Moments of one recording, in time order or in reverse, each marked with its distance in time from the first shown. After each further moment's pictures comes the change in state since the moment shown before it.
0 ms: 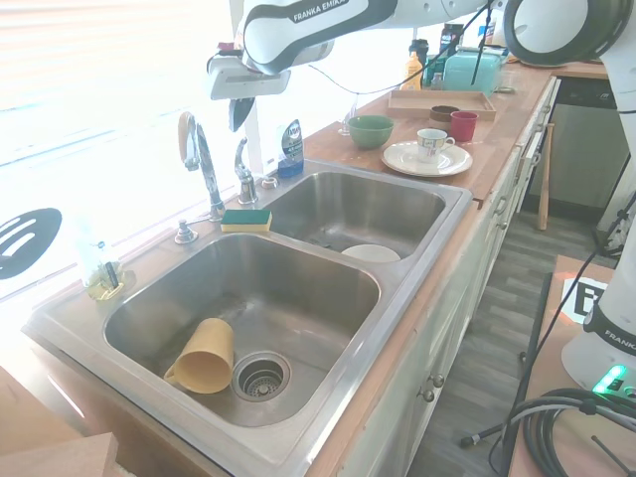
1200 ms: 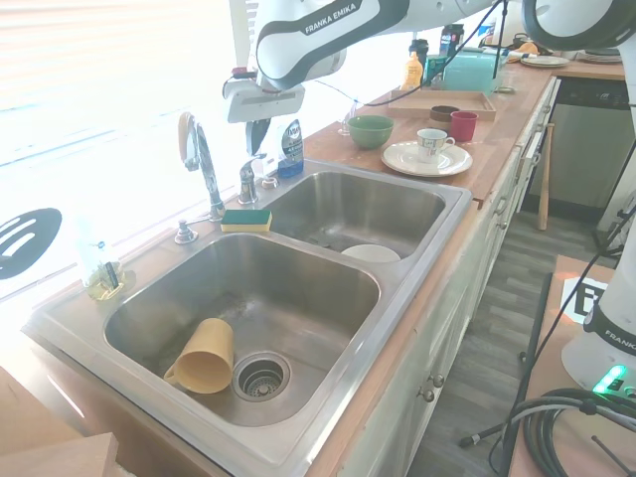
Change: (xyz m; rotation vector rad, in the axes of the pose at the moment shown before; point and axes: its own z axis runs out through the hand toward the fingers) arm -0.027 0.041 0.011 -0.102 -0.074 0.006
